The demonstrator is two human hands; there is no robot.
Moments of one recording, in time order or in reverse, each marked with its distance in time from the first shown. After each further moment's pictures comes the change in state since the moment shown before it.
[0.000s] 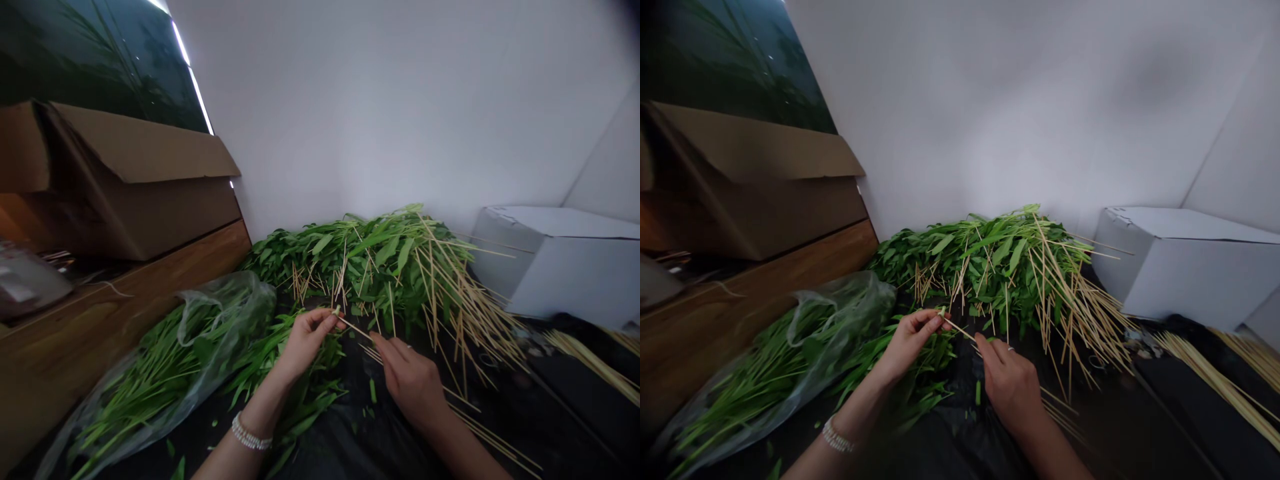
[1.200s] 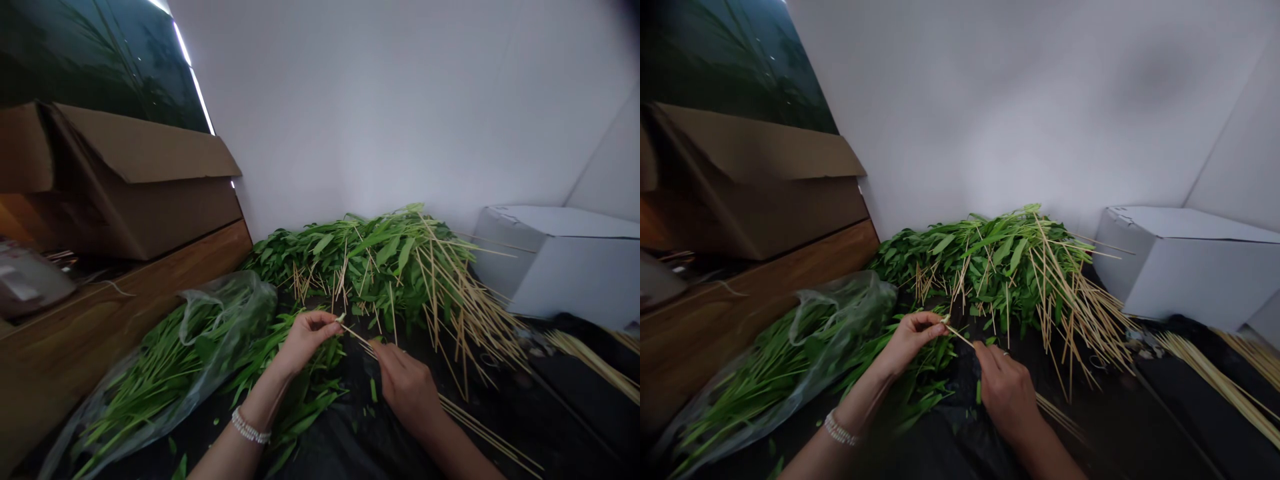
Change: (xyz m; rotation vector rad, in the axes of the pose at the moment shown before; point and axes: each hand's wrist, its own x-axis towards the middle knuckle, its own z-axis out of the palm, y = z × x) left_hand 0.001 -0.005 -0.004 -0.196 -0.032 -0.131; right_hand -0.008 -0.006 0.008 0.121 0.015 -0.016
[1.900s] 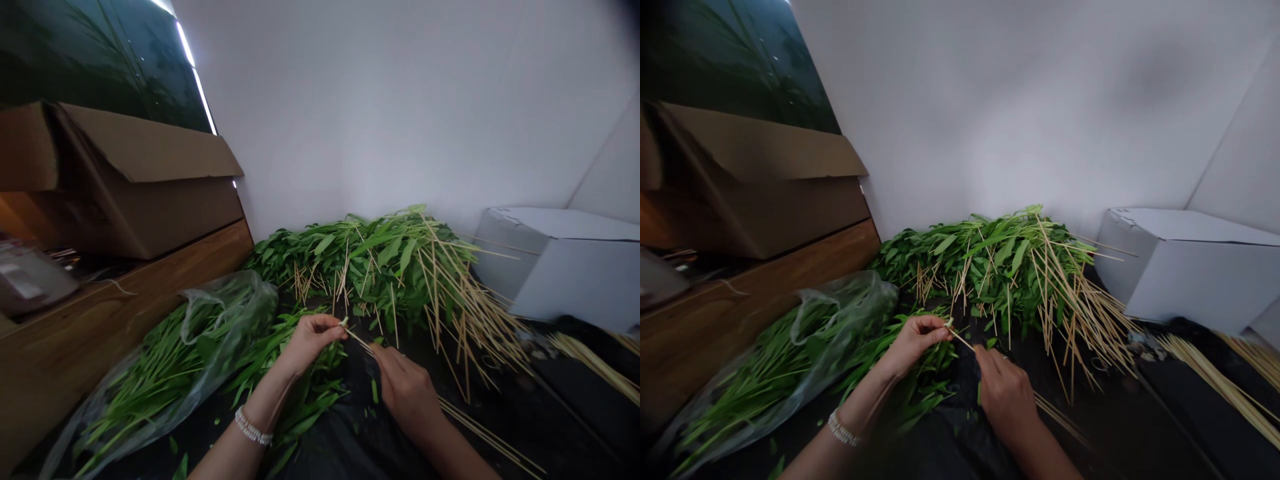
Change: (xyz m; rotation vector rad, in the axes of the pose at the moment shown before) left_hand 0.000 -0.005 0.002 -0.047 -0.033 -0.027; right_hand -0.006 -0.002 0.006 0.033 -0.029 0.027
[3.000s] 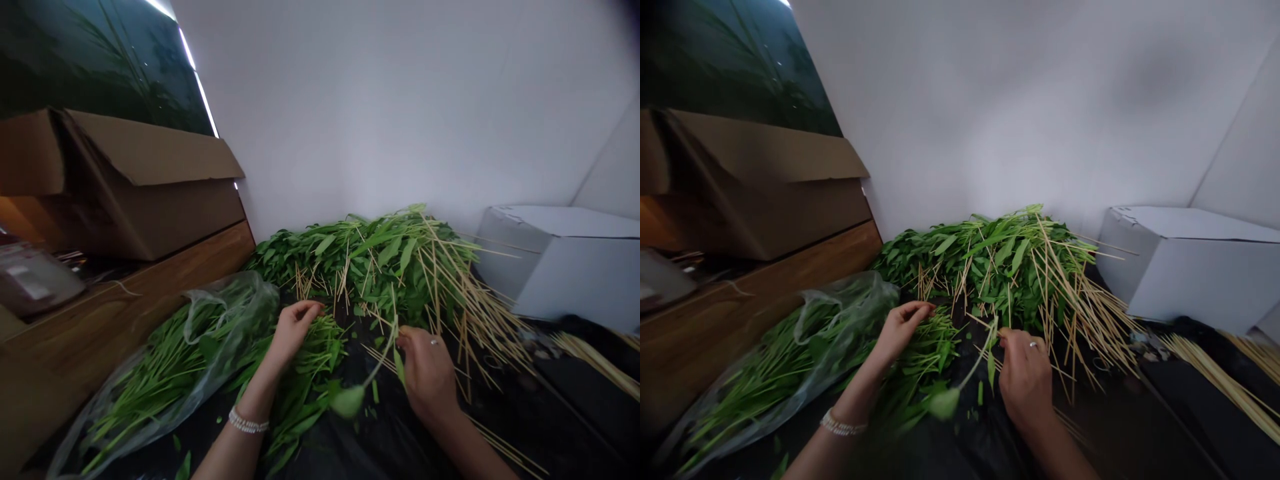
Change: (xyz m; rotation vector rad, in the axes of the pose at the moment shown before) left_hand 0.011 0.003 -0.034 0.420 0.272 0.182; right_hand 0.020 0.015 -0.025 -0.057 0.216 0.165
